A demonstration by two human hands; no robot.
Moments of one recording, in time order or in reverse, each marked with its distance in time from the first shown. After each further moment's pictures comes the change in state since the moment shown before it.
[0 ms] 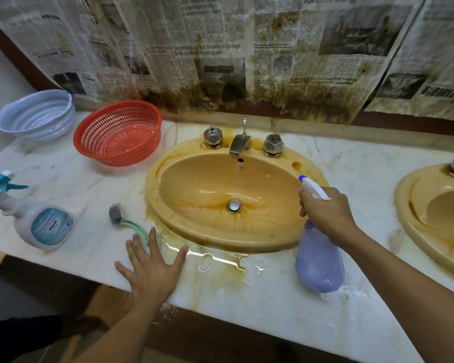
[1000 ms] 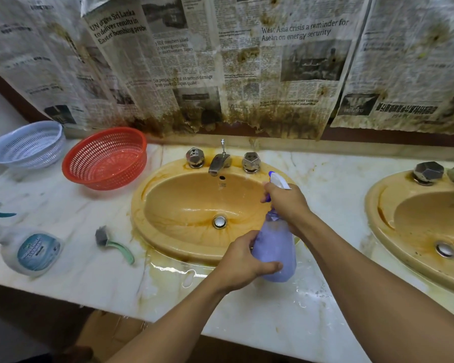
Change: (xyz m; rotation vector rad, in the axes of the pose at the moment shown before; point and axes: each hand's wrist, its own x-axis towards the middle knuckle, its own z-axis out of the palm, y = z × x) left_hand -0.067 0.216 -0.051 -0.855 -0.693 0.475; right_hand 0.029 -0.026 0.005 0.287 -0.095 0.085
